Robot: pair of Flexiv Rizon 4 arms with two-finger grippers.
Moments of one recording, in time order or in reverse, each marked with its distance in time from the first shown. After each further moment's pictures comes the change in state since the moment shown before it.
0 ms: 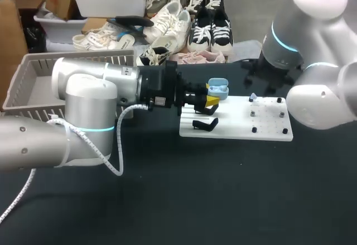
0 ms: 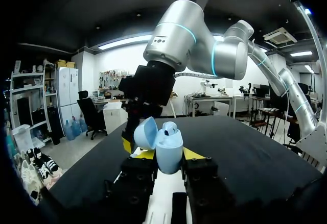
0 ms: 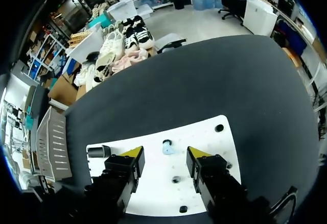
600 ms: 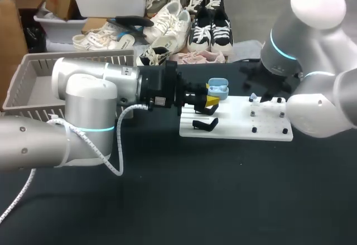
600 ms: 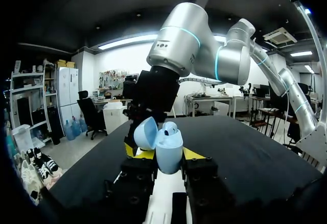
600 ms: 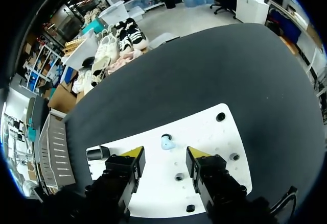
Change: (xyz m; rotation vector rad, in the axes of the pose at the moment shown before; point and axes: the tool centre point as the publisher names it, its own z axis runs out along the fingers) left arm 0.000 0.000 0.000 0.000 0.000 0.000; right arm 0.011 0.001 0.008 -0.001 -0.005 0.086
